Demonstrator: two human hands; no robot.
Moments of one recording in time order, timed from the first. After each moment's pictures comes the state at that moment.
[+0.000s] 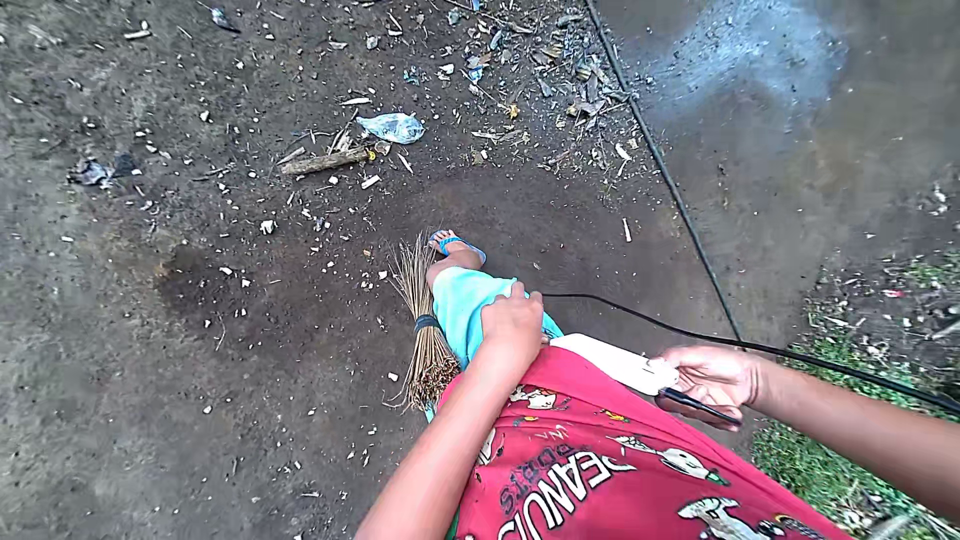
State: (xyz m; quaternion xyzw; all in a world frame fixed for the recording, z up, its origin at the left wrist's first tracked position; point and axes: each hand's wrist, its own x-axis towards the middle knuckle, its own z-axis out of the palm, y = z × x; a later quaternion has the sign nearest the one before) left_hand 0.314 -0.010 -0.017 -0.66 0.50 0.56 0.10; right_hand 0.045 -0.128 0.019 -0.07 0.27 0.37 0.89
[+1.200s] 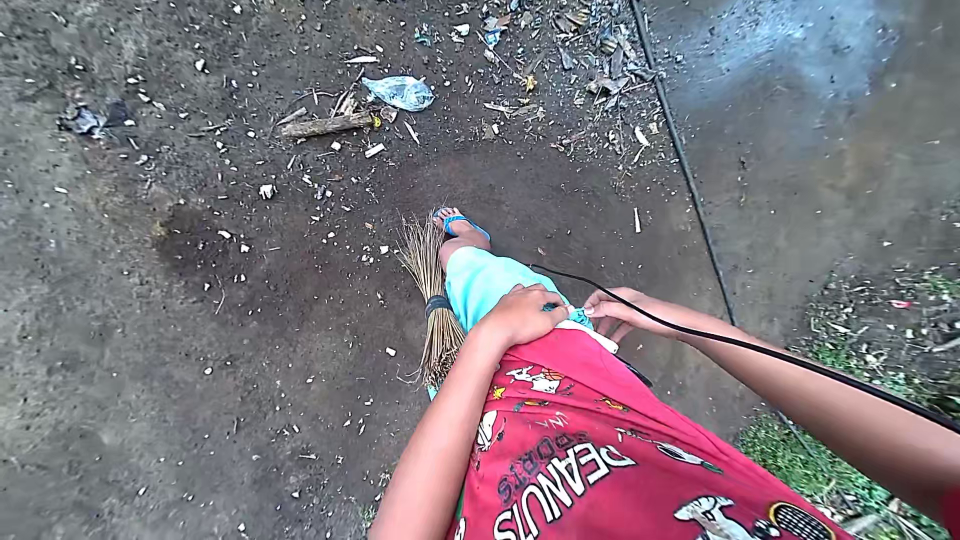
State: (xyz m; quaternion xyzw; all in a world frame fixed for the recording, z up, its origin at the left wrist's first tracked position) left_hand 0.310 0.006 -0.071 -0.55 0.46 0.68 -0.14; right_hand 0.104 -0.141 -0.047 -0.49 0.45 0.37 0.65
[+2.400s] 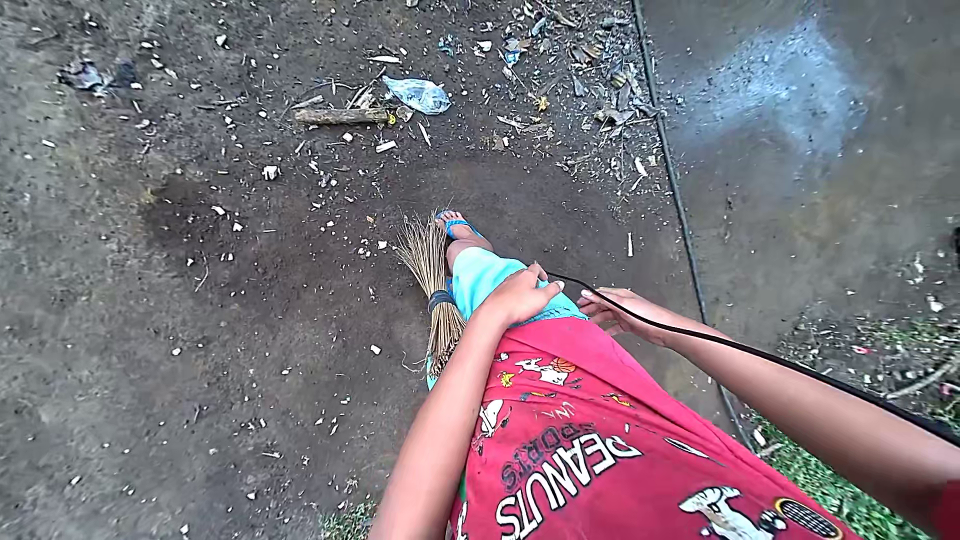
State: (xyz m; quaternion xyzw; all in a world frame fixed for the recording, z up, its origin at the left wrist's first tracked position) left_hand 0.316 0.006 -0.093 -0.63 0.32 0.67 -0.22; right_hand 0.121 -0.137 -0.055 -0.47 0.53 0.33 0.62
